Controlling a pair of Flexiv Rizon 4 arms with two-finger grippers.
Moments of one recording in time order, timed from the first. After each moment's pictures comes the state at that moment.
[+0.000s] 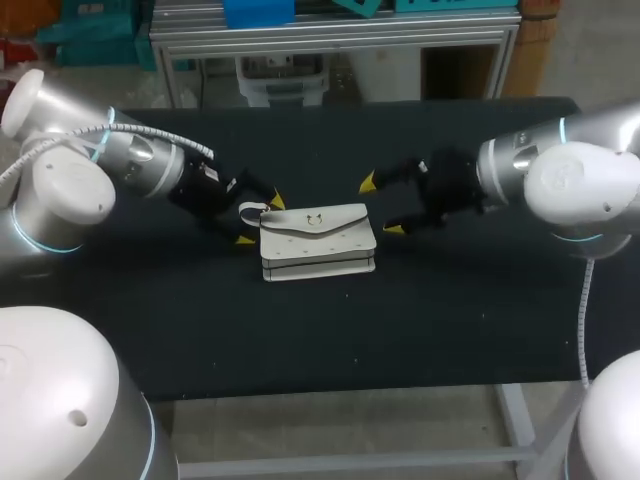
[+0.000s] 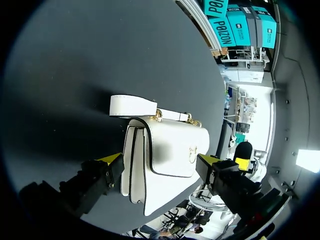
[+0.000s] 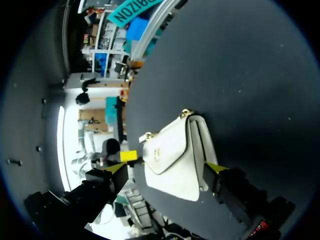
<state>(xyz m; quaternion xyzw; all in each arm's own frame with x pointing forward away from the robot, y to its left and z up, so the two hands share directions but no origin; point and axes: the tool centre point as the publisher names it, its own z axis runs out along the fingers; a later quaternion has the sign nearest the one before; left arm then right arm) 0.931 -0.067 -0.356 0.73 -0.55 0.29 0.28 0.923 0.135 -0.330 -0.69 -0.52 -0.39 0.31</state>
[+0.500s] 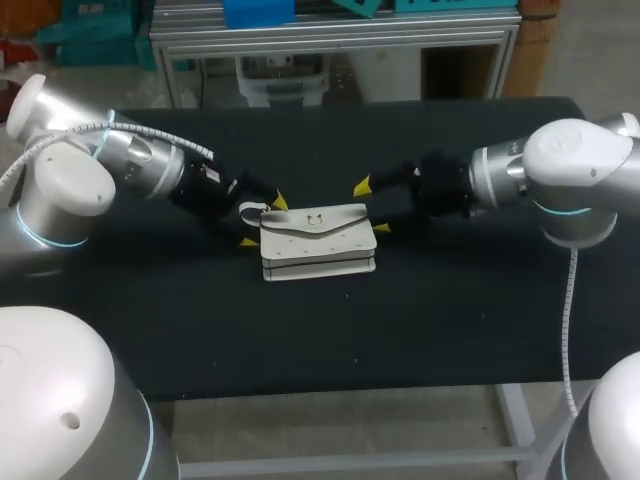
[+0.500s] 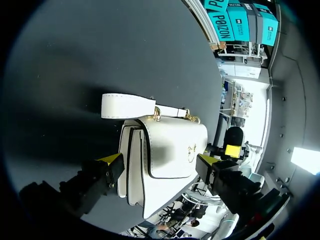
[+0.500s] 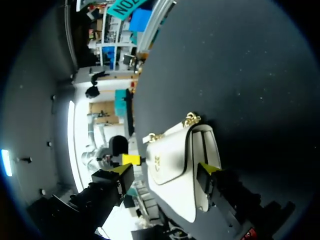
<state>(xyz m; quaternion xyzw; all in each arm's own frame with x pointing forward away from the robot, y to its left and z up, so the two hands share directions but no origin) 0.933 -0.075 -0.360 0.71 -0.55 0.29 0.32 0.945 0.150 -0.349 -0.66 -0.52 -0.40 0.37</state>
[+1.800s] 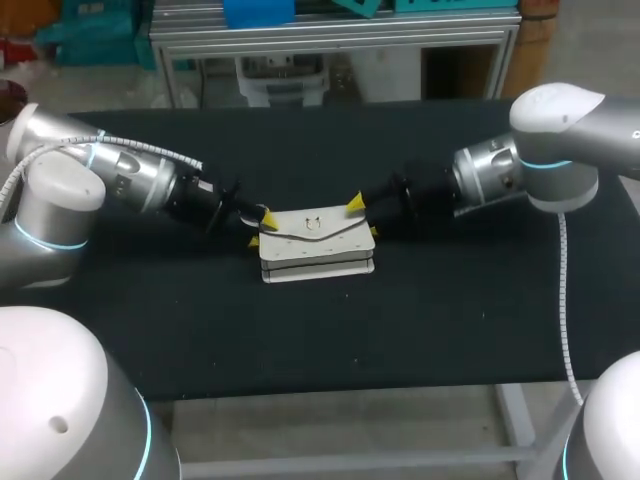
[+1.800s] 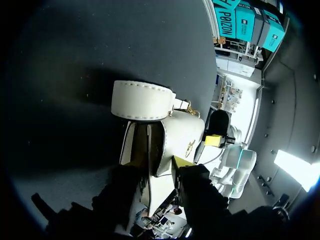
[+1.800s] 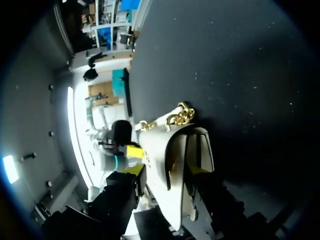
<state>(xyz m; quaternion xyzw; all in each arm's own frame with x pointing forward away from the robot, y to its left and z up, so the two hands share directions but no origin) 0.926 -0.074 -0.375 0.69 -0.52 0.29 0.41 0.944 0.164 -0.380 -0.61 -0.56 -0.34 0.44</state>
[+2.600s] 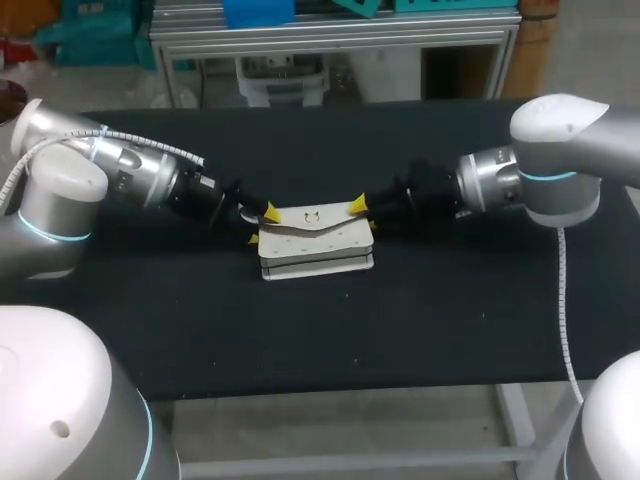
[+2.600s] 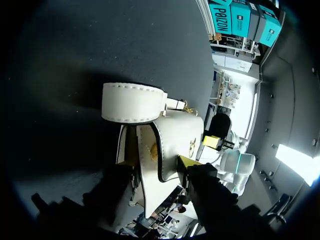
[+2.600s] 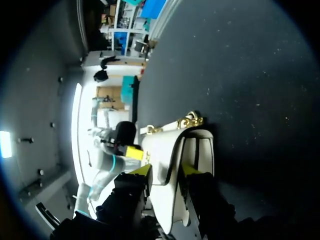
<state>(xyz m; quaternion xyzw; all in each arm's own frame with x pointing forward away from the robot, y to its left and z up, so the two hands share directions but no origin) 0.935 -0.077 -0.372 0.67 -0.54 0.30 0.41 0.951 0.162 -0.374 -0.60 -0.57 -0.42 0.38</state>
